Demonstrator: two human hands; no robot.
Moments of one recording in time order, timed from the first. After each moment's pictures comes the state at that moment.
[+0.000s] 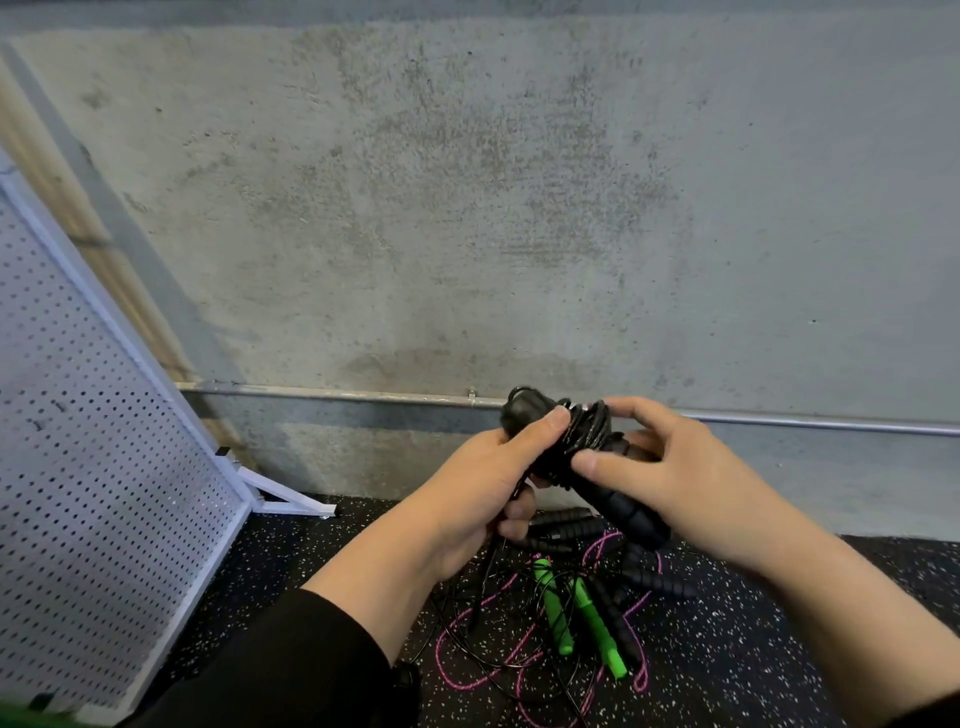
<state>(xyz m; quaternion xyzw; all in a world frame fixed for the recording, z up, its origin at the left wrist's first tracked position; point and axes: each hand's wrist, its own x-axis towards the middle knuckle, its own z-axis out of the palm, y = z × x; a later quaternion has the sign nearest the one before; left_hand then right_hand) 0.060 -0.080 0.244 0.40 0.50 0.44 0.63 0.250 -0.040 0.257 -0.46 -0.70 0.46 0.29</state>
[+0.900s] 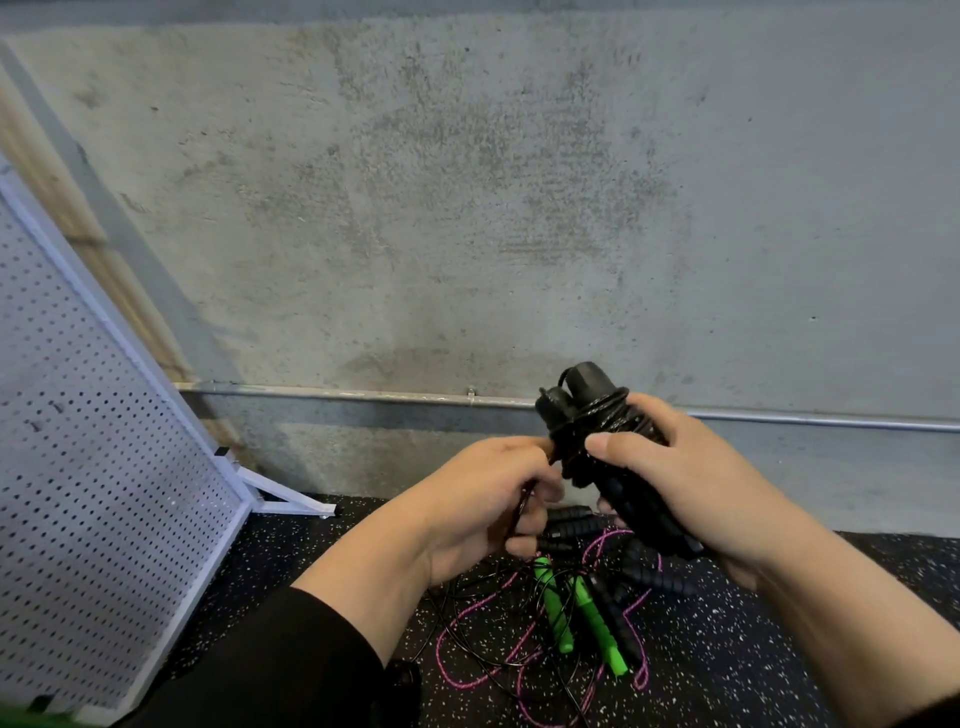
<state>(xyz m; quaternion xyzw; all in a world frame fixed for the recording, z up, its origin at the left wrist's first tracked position) 0.058 -0.082 0.243 0.40 0.48 0.38 0.69 0.244 -0.051 0.272 -0.47 -0.60 0.56 0.31</state>
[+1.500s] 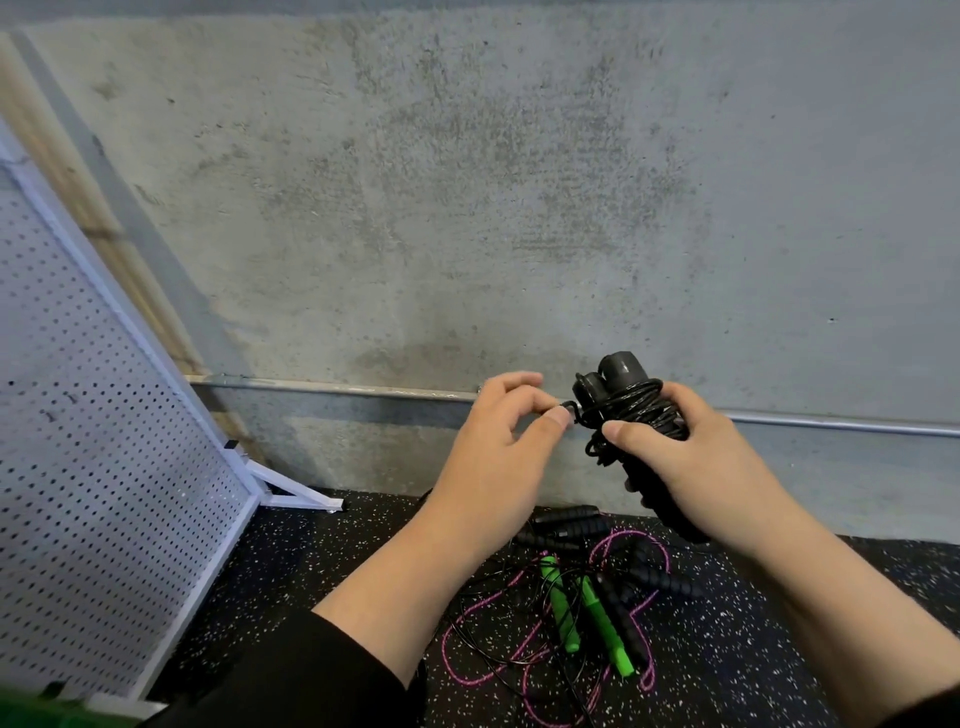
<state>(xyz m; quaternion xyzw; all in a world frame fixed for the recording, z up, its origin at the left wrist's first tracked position) 0.062 -0.082 0.248 0.55 0.59 0.49 0.33 0.239 -0.035 0.257 -0.51 -0.63 0.46 0.37</state>
